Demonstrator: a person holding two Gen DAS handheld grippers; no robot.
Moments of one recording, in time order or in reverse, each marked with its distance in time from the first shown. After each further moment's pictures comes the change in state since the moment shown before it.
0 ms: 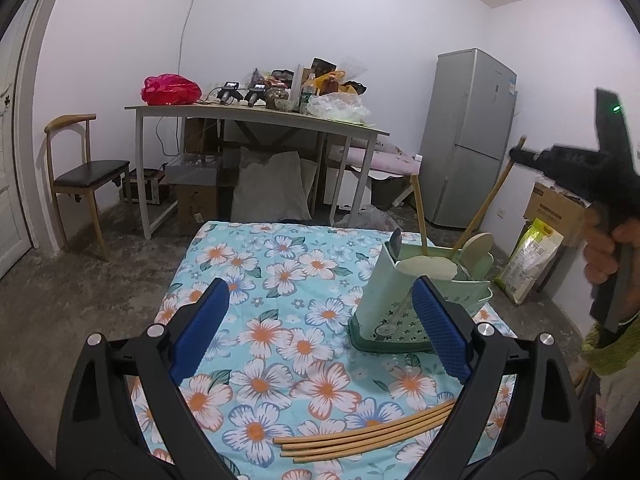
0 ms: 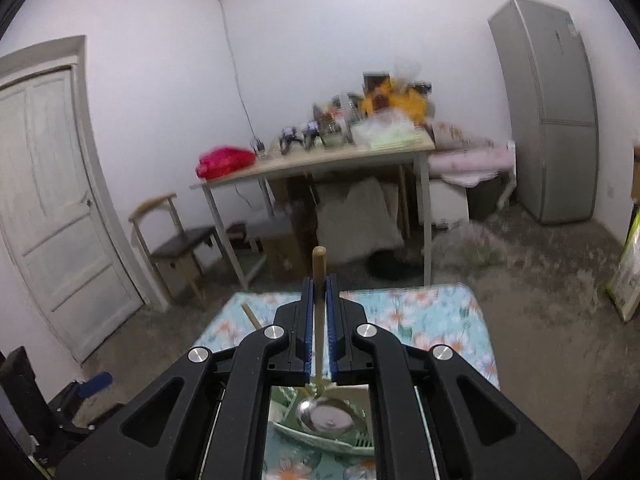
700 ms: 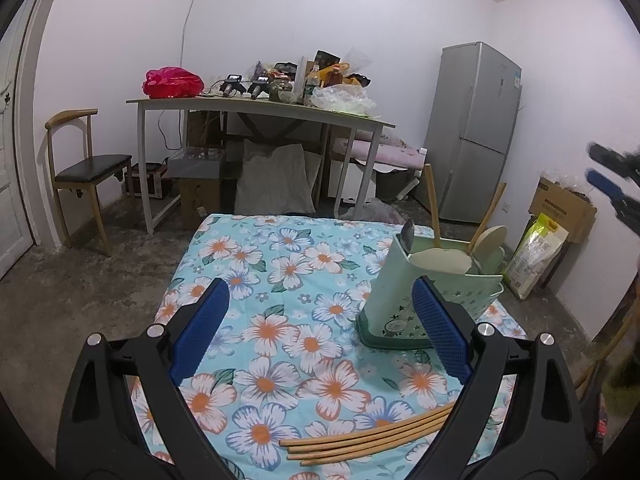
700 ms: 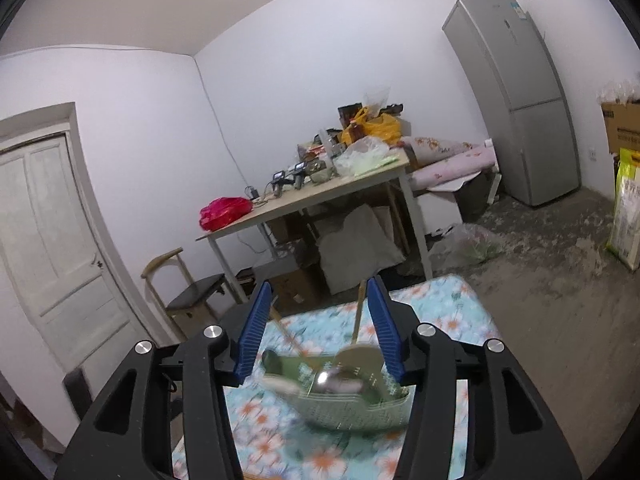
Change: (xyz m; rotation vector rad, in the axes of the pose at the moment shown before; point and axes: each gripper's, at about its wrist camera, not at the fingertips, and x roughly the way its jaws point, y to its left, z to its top) left arm 0.015 0.004 -0.005 0.003 0.024 0.020; right arm -0.090 -0.008 -0.049 0.176 -0.165 0.034
